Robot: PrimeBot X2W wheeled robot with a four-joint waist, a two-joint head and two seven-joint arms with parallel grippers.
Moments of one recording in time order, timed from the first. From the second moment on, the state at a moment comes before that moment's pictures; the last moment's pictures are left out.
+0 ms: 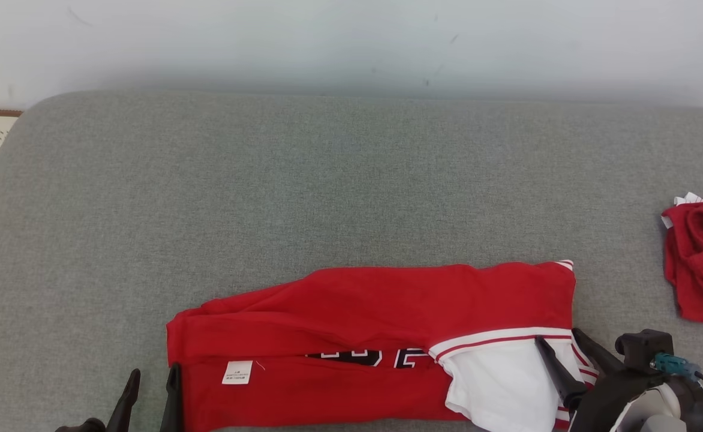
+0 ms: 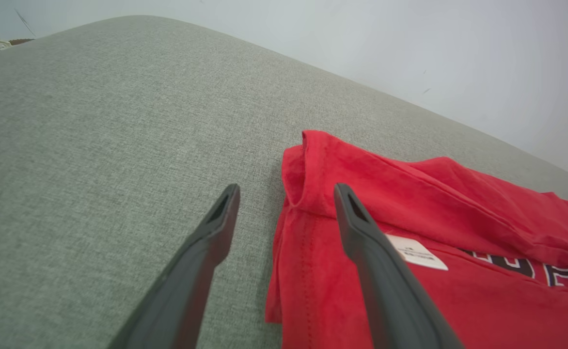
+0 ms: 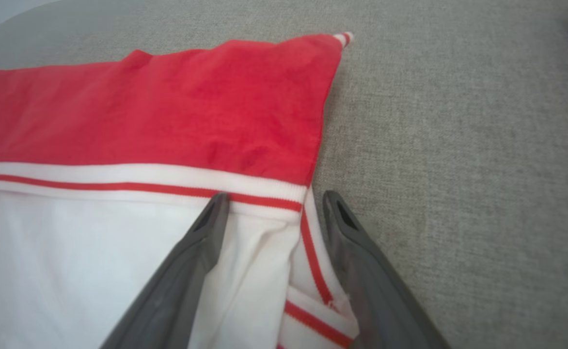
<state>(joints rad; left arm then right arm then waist) -0.11 0.05 0.05 0.28 -0.29 -0.13 -0.26 -0.38 -0.54 0.85 0.60 0.80 0.13 -0.25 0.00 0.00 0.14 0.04</state>
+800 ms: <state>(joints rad) -0.13 0.05 0.05 0.28 -0.29 -0.13 -0.26 -0.43 -0.50 0.90 0.63 0.91 0.14 -0.22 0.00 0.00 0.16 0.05</state>
